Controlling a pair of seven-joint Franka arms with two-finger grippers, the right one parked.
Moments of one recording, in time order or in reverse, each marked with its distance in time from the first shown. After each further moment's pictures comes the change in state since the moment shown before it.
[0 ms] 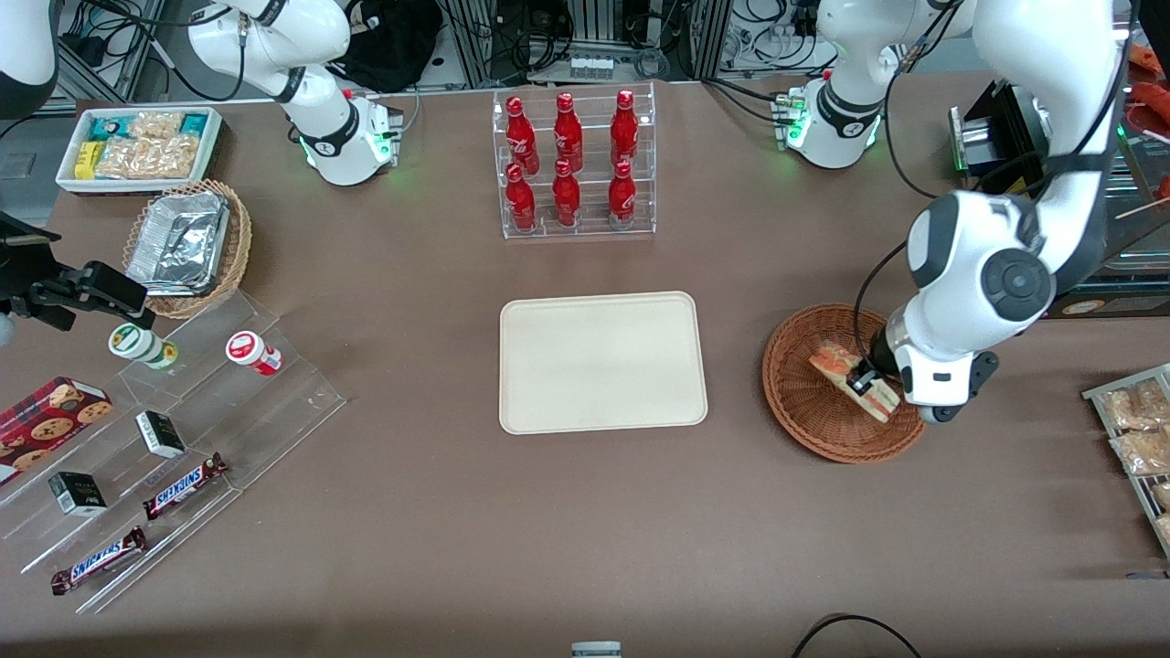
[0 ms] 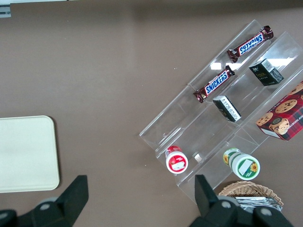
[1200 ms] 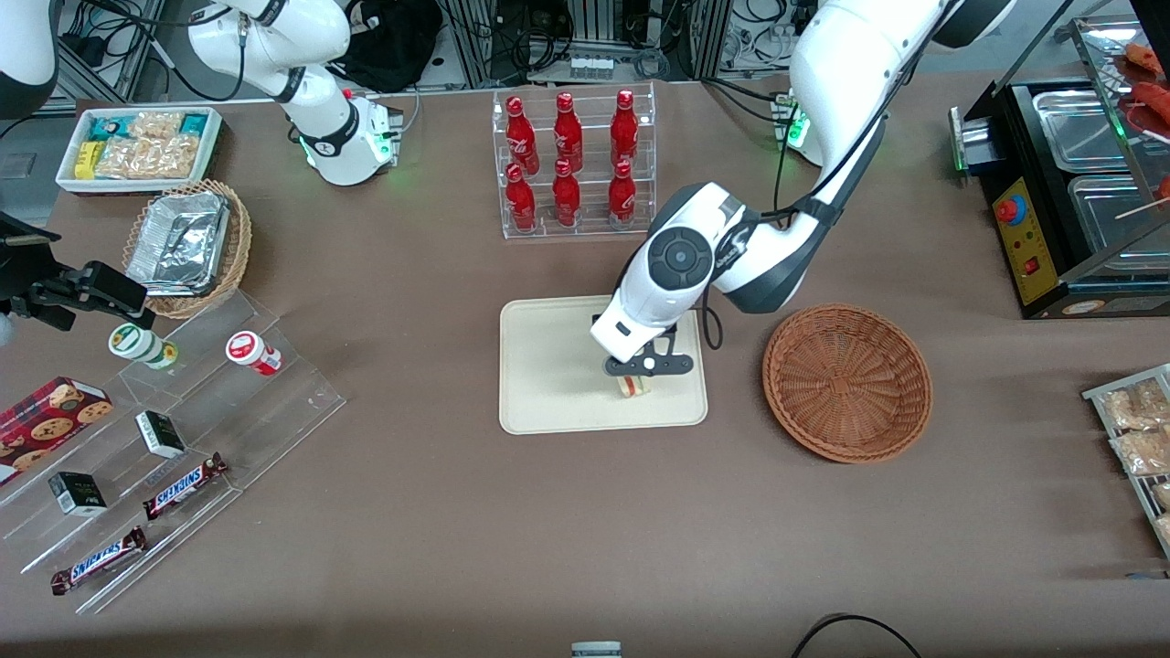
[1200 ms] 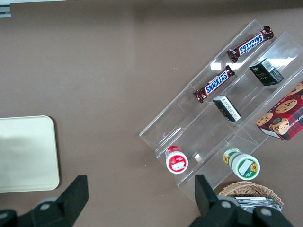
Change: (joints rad) arm -0.374 0.327 -0.150 0.206 -0.062 0.145 0.236
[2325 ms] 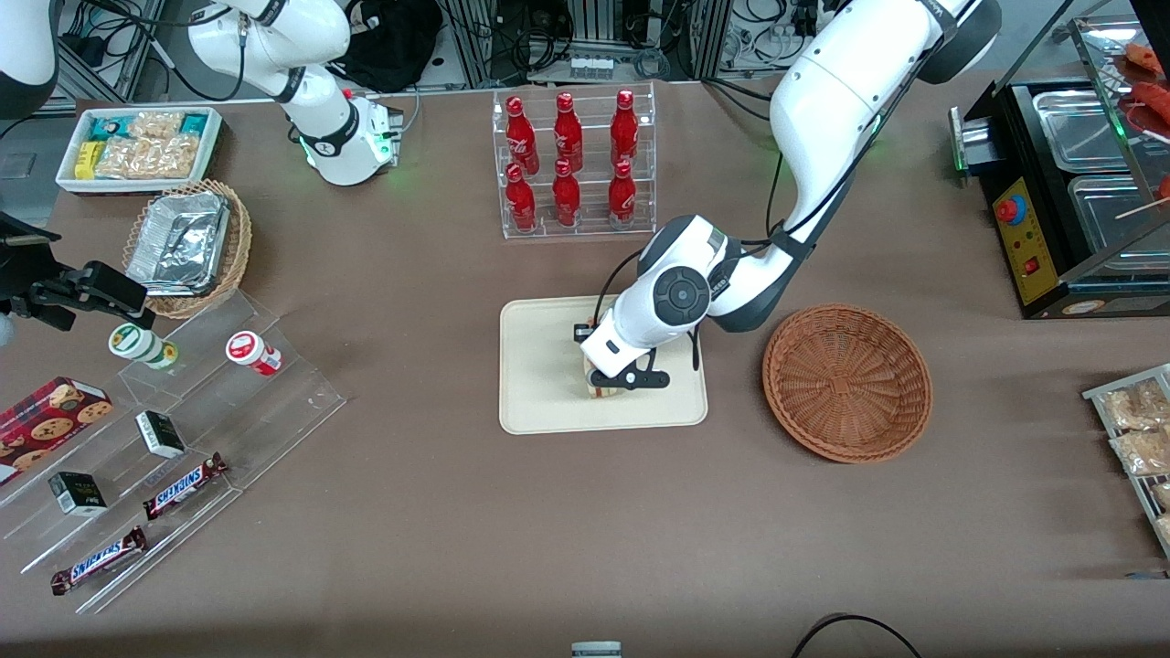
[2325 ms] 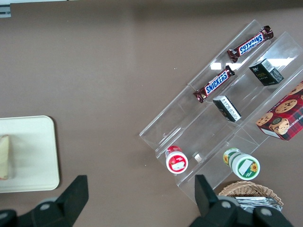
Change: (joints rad) arm -0.001 0.106 -0.014 0.002 -0.105 0.139 0.088
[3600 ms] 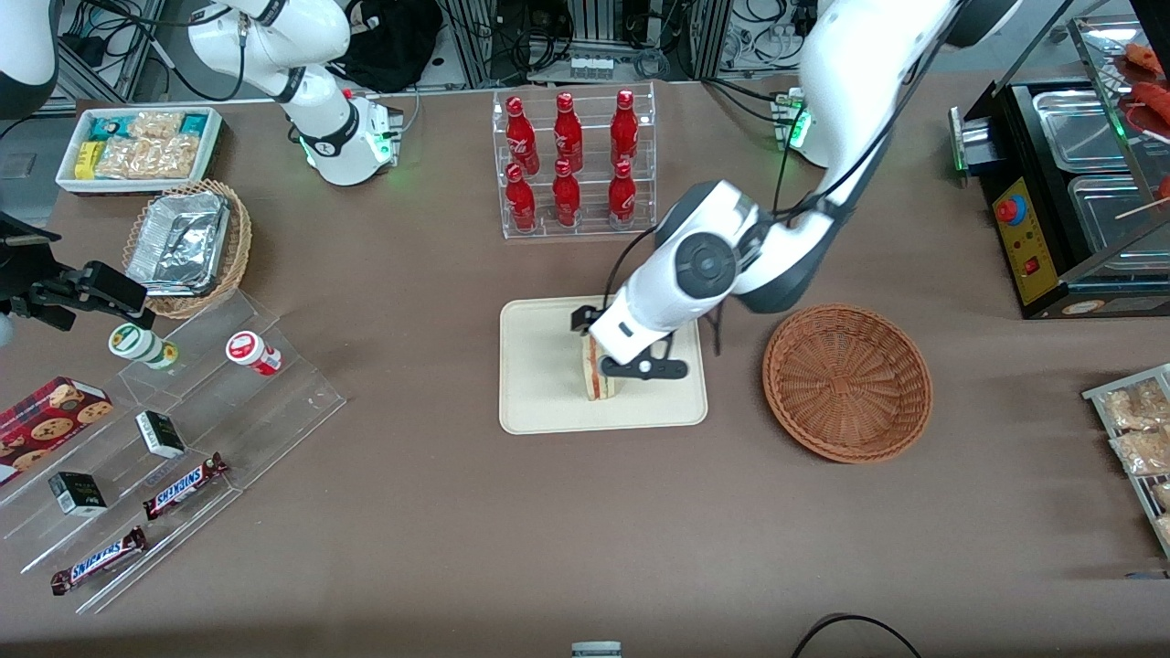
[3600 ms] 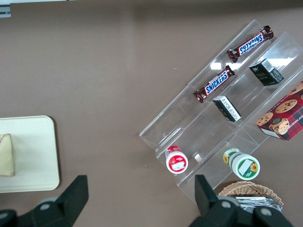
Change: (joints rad) arm 0.073 -0.198 0.004 0.037 0.000 -0.244 0.002
